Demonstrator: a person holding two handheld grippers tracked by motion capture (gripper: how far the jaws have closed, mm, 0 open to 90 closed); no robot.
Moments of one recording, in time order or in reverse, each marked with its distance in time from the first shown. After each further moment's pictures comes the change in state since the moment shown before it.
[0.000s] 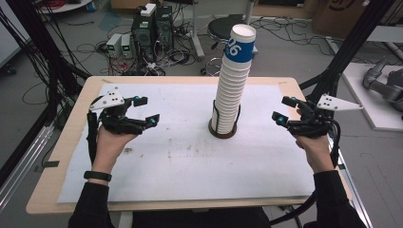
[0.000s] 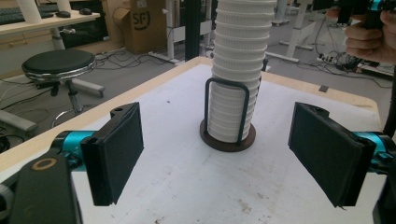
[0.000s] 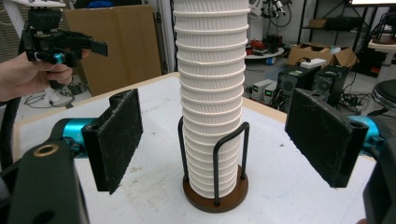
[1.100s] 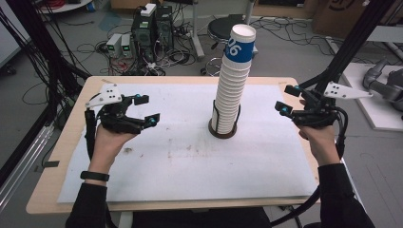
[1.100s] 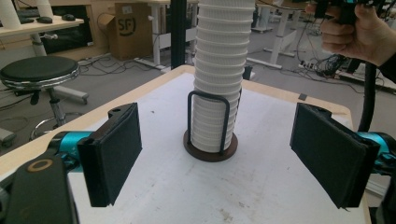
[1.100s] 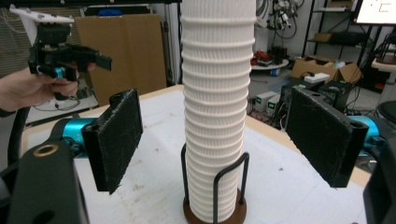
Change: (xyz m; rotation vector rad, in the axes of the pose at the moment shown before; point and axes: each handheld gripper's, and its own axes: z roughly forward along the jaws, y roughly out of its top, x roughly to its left) left arm -0.005 0.013 -0.004 -0.021 -0.061 -0.011; right arm -0.001 0.035 -0.002 -0.030 0.024 -0.035
